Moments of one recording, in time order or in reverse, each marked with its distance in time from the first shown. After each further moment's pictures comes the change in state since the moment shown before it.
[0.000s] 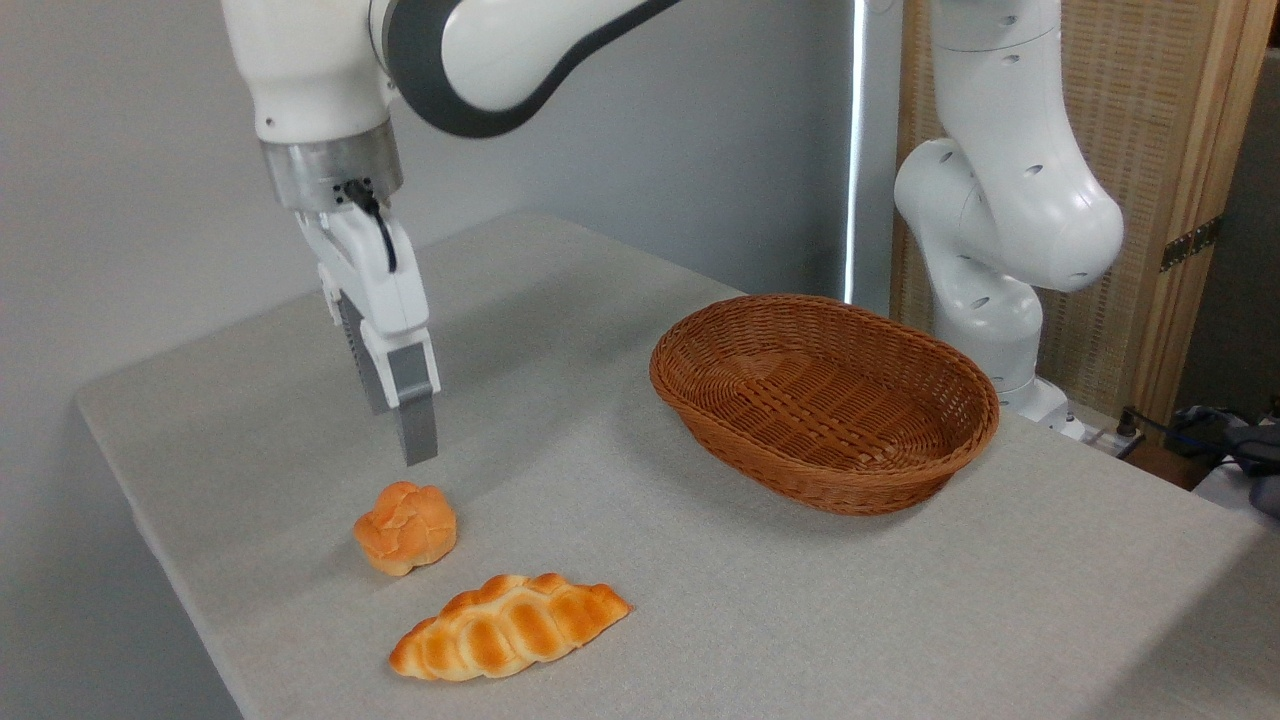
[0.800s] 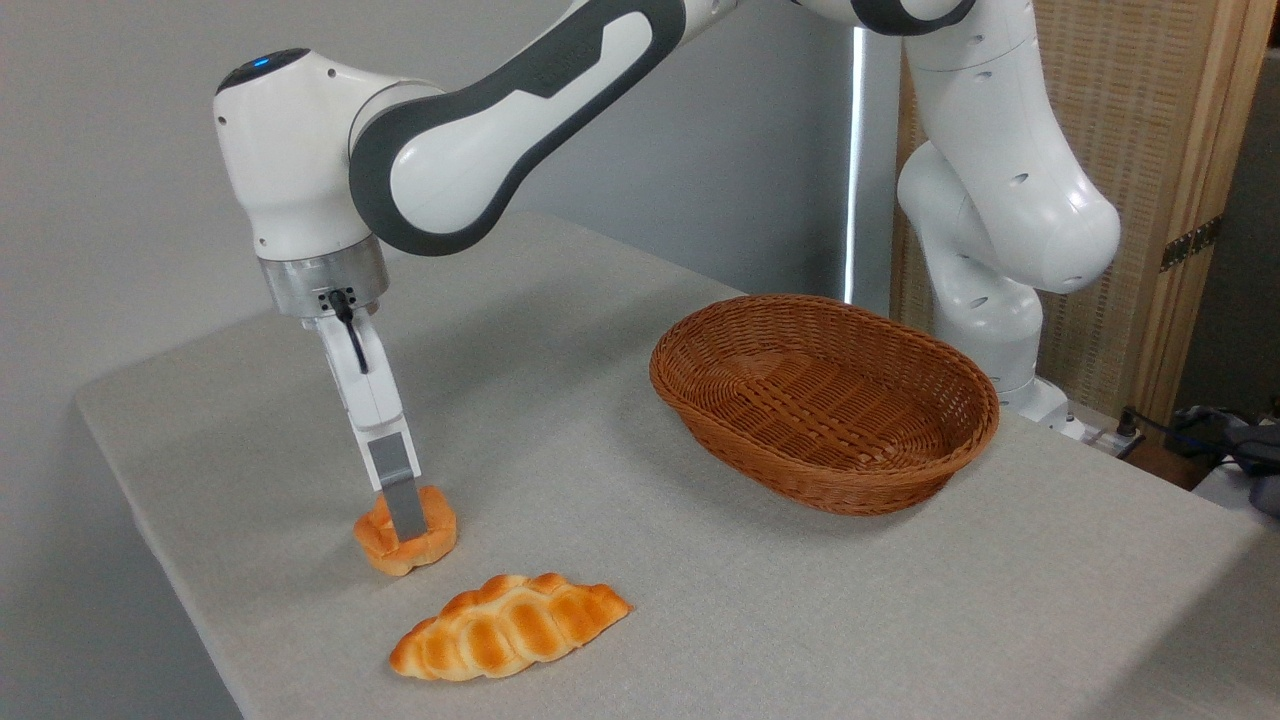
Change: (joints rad) arm -0.058 0.128 0.000 -0.034 0.092 0.123 0.001
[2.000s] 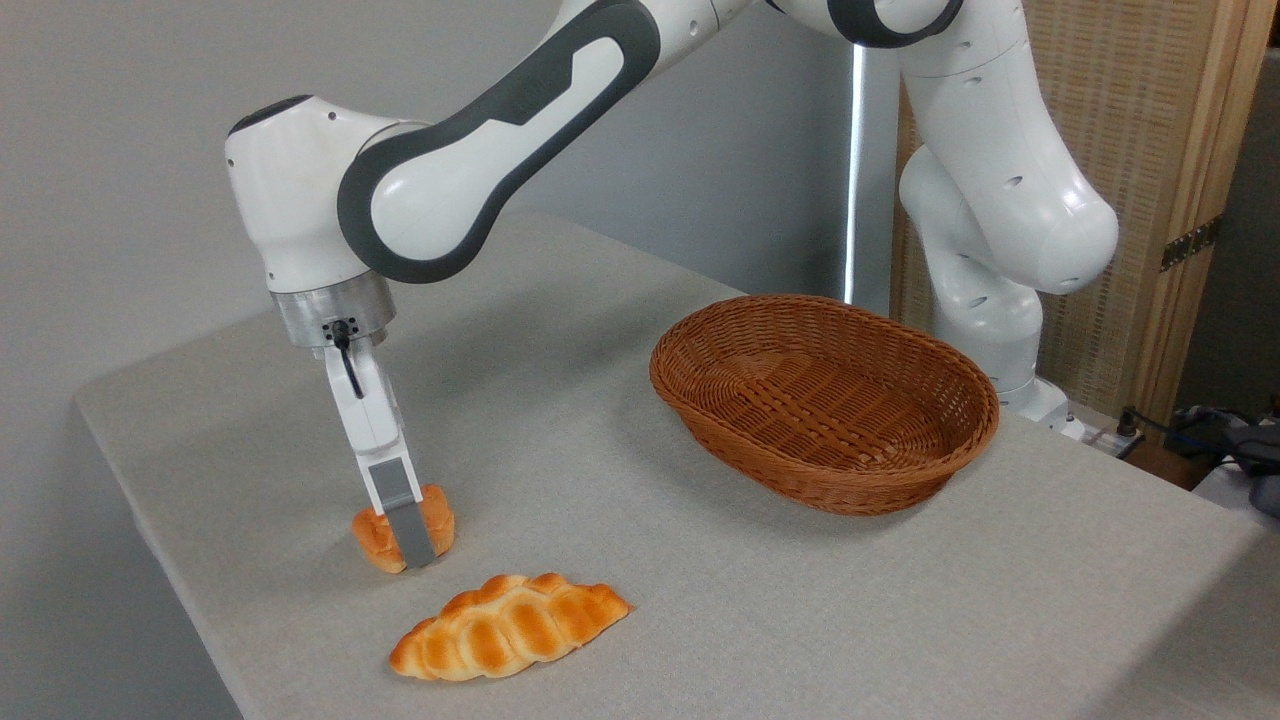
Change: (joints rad) arm -0.031 0.039 0.000 -0.029 0.096 0.031 0.001
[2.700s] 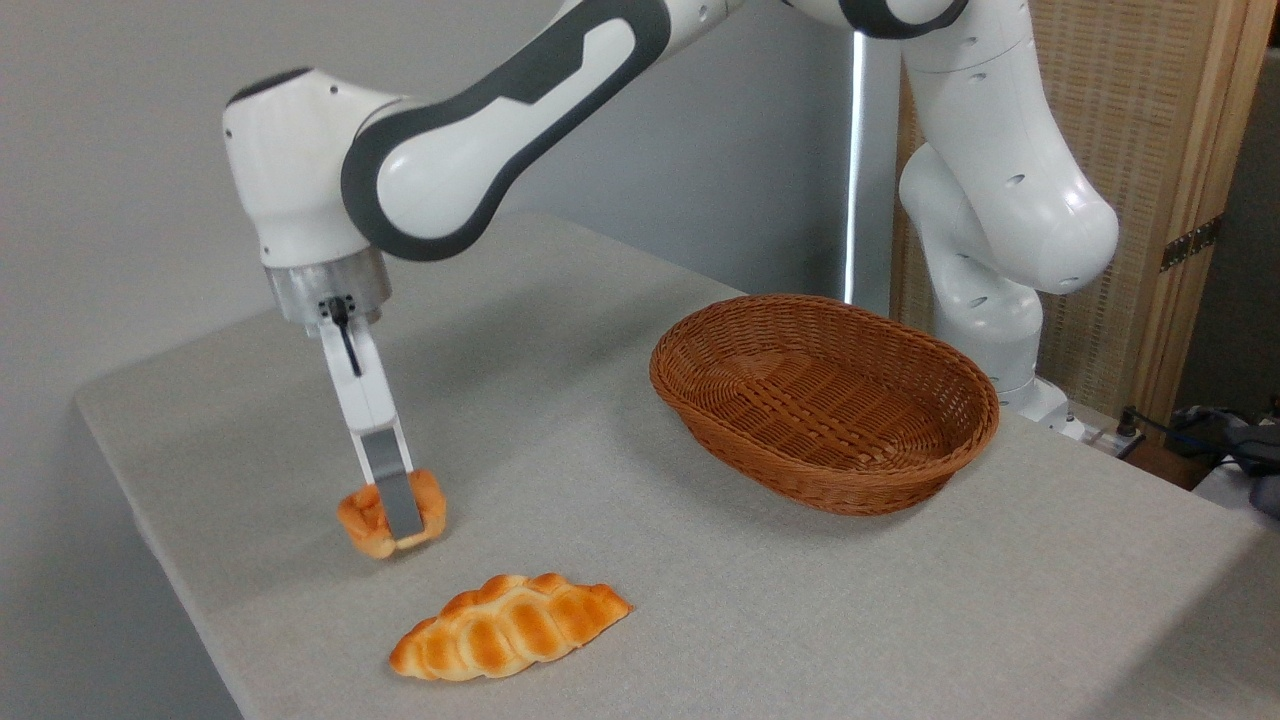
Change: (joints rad) arm 0.004 -0.043 0.008 0.005 -0.043 -0.005 -0.005
